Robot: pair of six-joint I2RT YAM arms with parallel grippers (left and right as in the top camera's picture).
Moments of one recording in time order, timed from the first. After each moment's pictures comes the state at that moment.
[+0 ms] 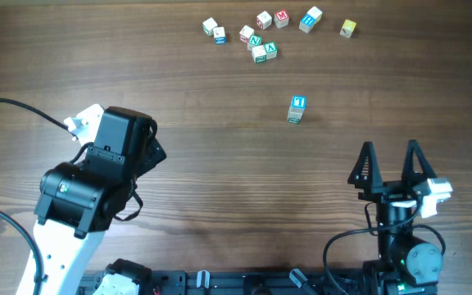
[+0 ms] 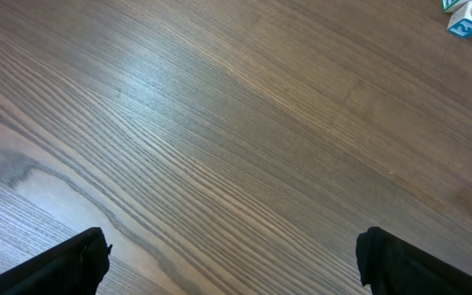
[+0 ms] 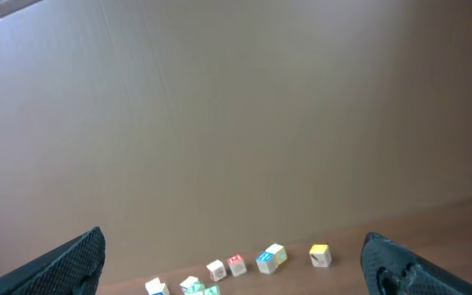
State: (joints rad) left arm -0.34 1.06 1.23 -1.28 -0.41 -0.83; right arm 0.13 0.02 0.01 0.34 0.09 0.30
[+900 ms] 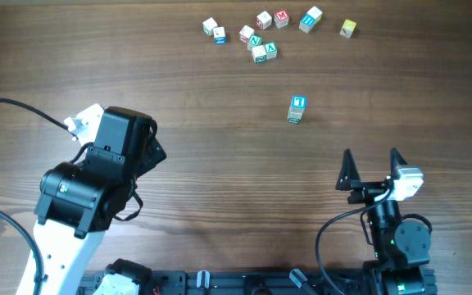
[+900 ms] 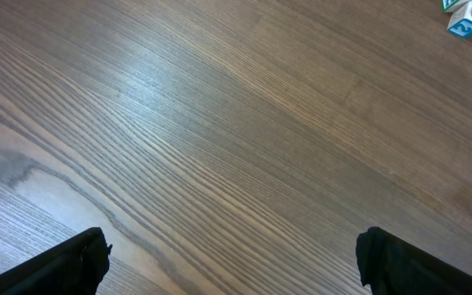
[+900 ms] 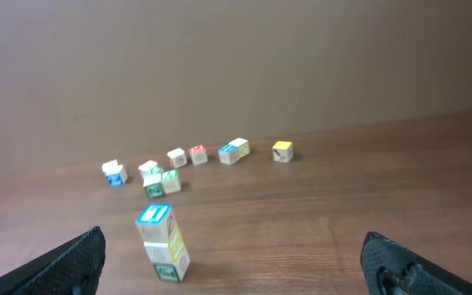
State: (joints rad) left arm -0.34 1.06 1.23 -1.28 -0.41 -0.83; right arm 0.13 0.01 0.01 0.00 0.04 0.14
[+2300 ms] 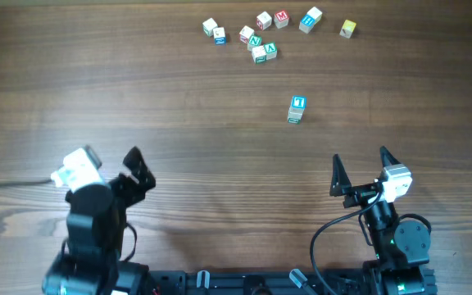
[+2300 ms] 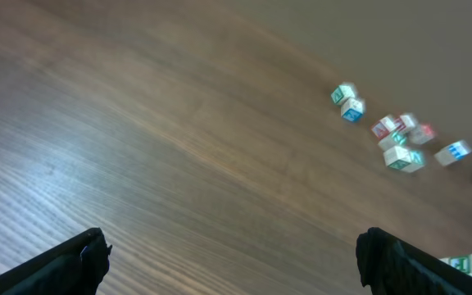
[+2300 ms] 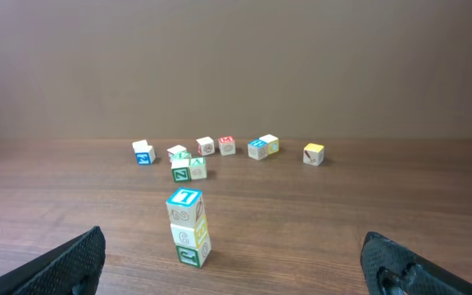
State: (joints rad) left arm -0.18 0.46 0.64 -0.72 -0.31 -0.58; right arm 0.13 0.01 0.01 0.00 -0.06 0.08
